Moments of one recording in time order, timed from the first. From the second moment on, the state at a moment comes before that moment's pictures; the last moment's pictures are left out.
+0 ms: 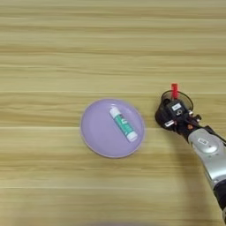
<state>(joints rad) -0.20 -0.34 0.01 0.58 -0.19 -0.16 0.24</state>
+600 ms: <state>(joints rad) -0.17 -0.33 0.01 0.53 -0.16 -0.14 0.26</state>
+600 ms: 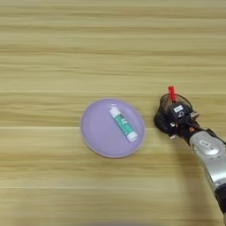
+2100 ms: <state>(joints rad) -0.16 -0.33 -0.08 0.47 -0.01 -0.13 0.31</state>
